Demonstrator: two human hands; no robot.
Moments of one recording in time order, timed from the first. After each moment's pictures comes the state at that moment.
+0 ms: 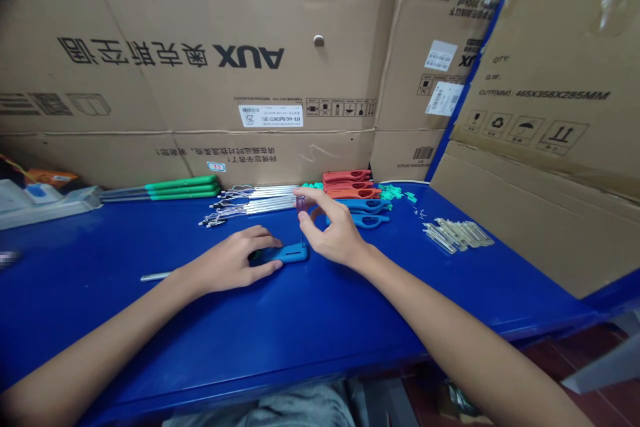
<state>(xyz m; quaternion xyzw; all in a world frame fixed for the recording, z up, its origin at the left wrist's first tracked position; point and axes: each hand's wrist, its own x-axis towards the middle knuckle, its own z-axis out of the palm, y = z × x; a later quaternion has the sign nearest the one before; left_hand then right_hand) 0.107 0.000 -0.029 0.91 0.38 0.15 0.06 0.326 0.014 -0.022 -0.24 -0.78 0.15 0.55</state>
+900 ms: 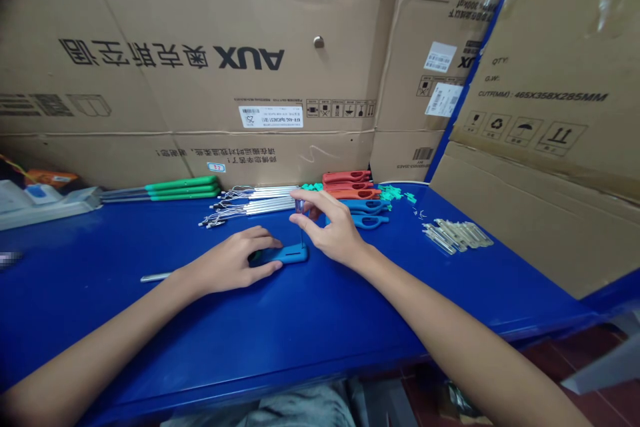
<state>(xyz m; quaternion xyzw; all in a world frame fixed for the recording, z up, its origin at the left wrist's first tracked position) 0.108 -0.001 -0.027 0.91 0.38 0.14 0.06 0.329 0.021 -0.025 -0.26 -0.78 0.11 0.56</state>
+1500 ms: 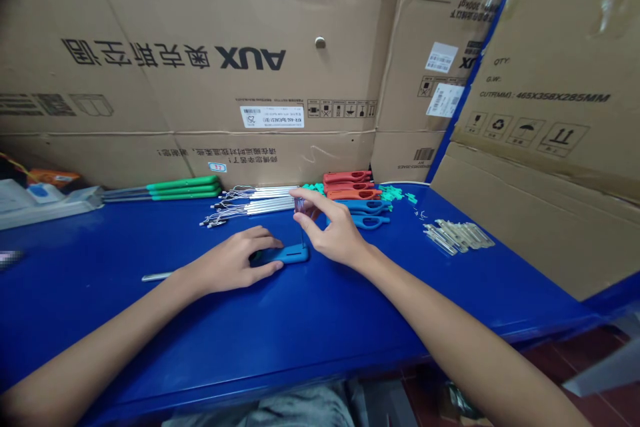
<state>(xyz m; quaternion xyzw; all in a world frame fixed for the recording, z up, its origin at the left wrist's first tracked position) 0.108 0.000 -0.028 0.91 0.38 0.14 0.06 0.328 0.017 -0.021 -0.25 -0.79 0.15 0.54</state>
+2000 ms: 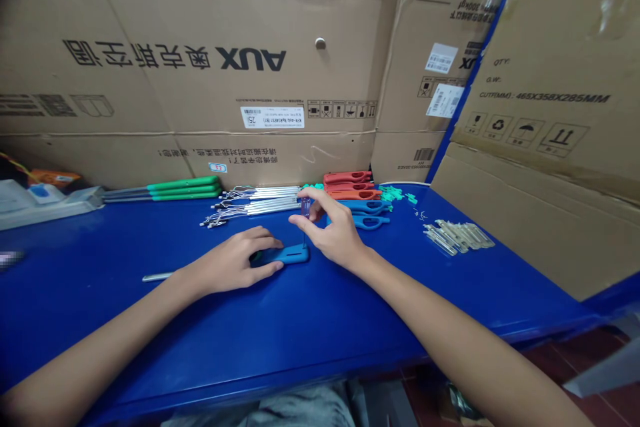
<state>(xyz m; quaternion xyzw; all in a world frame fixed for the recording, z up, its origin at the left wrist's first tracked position) 0.107 -0.001 -0.029 0.91 0.38 0.14 0.05 0.325 0.018 -0.025 -0.29 -0.76 0.09 0.58</state>
